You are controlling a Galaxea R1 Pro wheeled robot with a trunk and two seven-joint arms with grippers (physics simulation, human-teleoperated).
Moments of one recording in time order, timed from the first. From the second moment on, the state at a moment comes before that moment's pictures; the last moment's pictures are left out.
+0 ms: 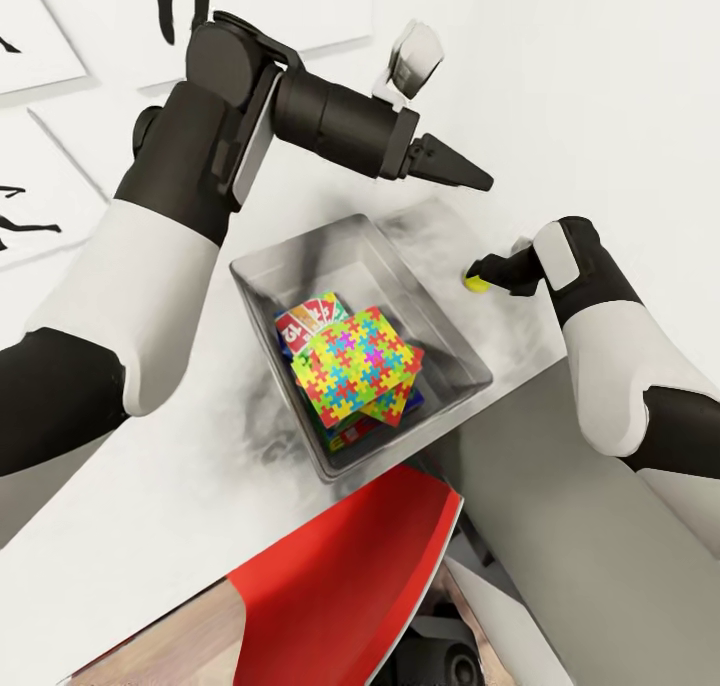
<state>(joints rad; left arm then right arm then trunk) -1.77 -0.17 -0.30 -0.90 -0.06 1.04 -1.50 -1.54 -0.04 -0.16 -0.57 -0.36 0.97 -0.28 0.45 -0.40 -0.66</state>
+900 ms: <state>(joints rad) -1.80 -0.17 -0.31 -0.90 -0.07 1.04 -1.50 -1.56 -0.04 -0.16 -0.58 -0.36 0.96 -0.31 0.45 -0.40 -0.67</state>
